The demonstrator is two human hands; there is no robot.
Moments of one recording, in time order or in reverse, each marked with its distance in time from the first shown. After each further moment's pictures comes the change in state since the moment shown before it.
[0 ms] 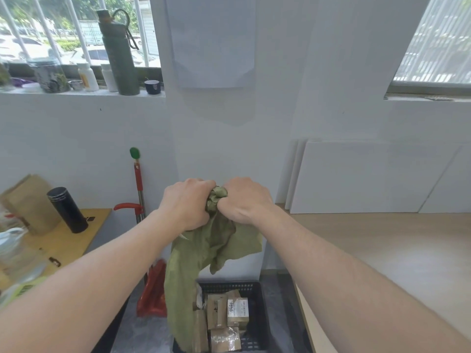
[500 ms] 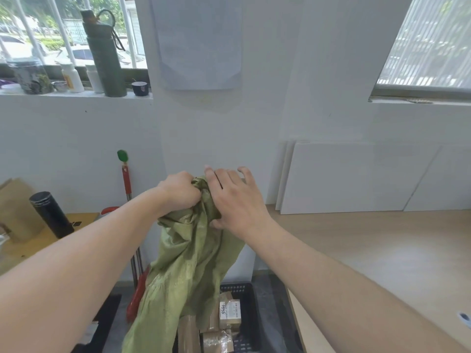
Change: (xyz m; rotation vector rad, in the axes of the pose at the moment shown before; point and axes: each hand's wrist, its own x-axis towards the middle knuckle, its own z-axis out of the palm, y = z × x) left_hand 0.031 0.002 -0.021 -0.427 -0.265 -0.357; right_hand -0.003 0.026 0.024 -0.599 0.487 -0.349
